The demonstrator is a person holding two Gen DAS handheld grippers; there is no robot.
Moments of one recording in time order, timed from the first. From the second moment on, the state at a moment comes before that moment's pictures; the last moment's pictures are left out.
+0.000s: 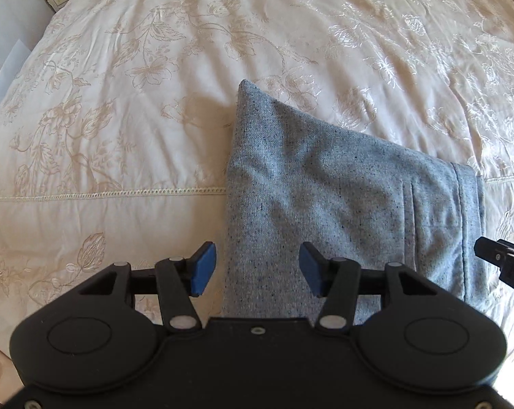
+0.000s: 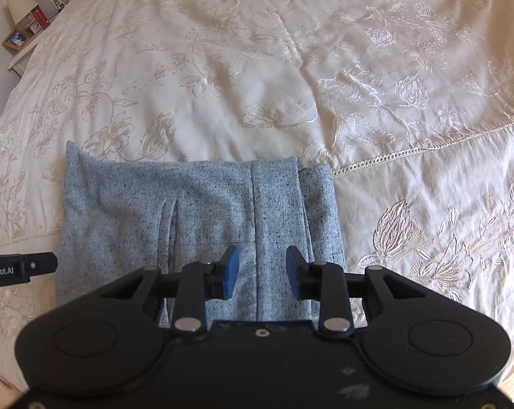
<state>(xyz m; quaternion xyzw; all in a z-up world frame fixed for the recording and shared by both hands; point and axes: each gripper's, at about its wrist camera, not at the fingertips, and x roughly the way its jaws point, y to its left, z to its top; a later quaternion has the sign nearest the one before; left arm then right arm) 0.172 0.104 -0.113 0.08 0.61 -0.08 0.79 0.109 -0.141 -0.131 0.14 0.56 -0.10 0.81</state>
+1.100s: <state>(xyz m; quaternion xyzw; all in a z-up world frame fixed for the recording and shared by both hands) 0.099 0.096 -0.095 0.10 0.60 -0.06 0.79 0.091 -0.238 -0.208 0.25 0.52 -0.06 0.82</state>
